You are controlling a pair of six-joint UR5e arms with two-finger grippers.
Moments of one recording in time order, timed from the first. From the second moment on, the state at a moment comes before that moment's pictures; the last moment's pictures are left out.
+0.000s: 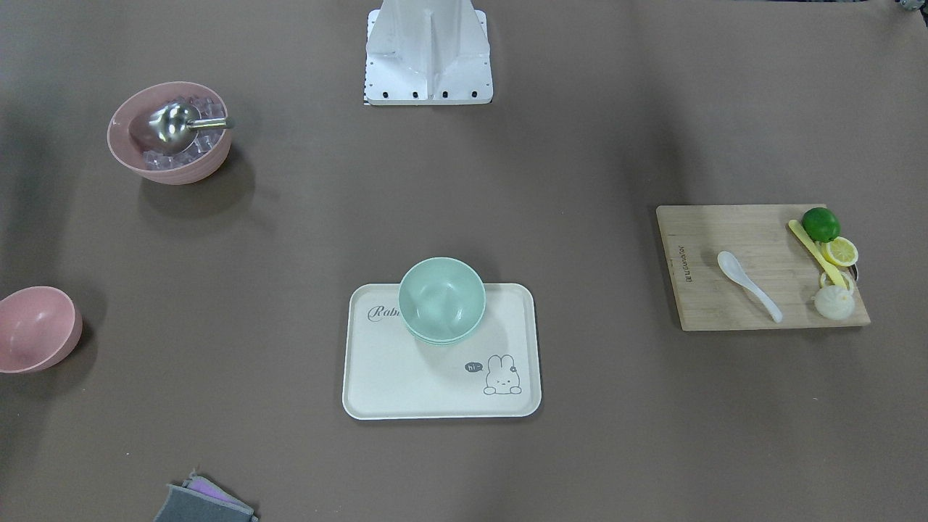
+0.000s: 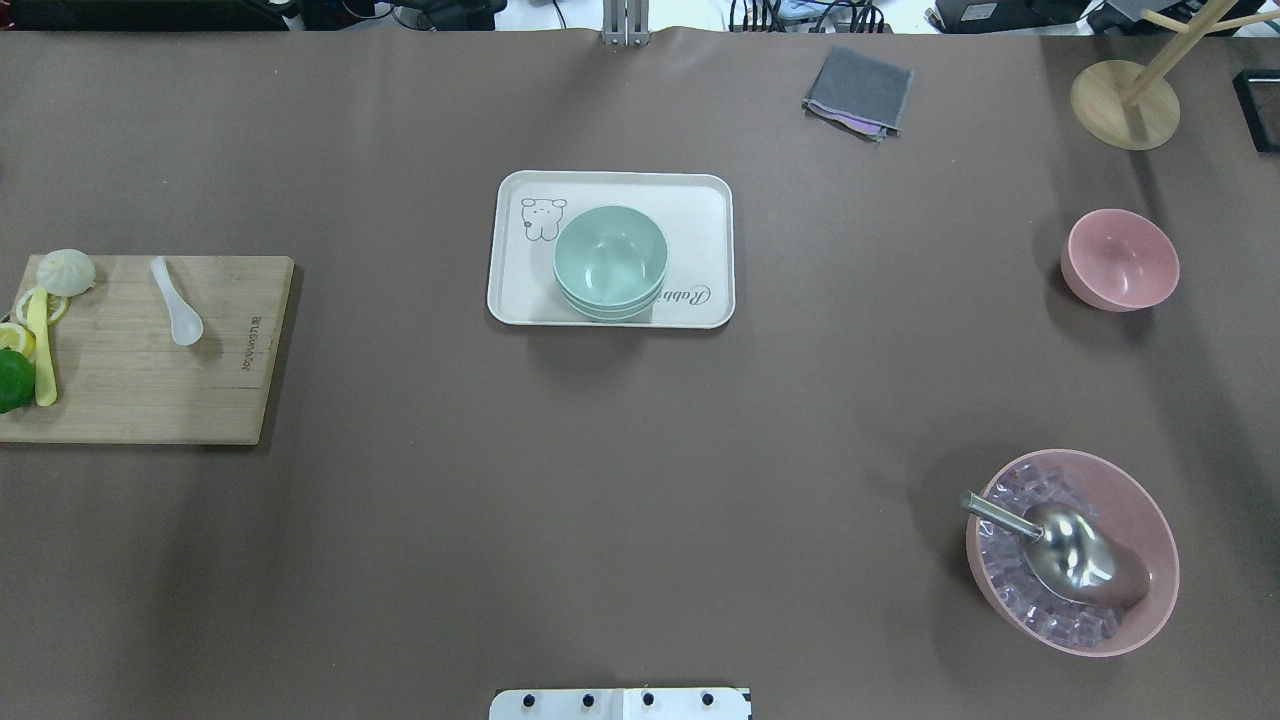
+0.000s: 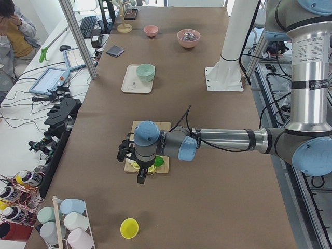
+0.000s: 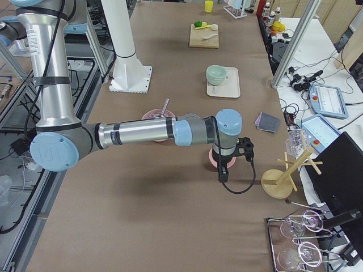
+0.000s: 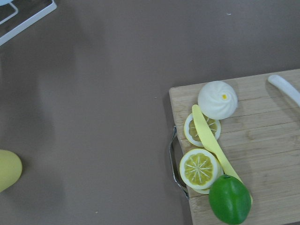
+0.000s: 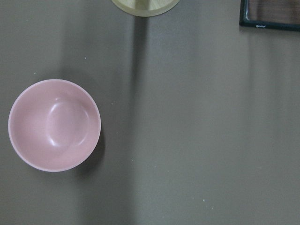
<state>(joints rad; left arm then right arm) -1.56 -1.47 -1.67 -1.77 -2.34 0.00 1.54 -1.51 1.67 -1.62 2.34 0.03</state>
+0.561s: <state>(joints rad) -1.55 -1.37 -1.74 -1.82 -2.34 0.01 1.53 -1.58 1.70 -1.62 2.37 0.02</state>
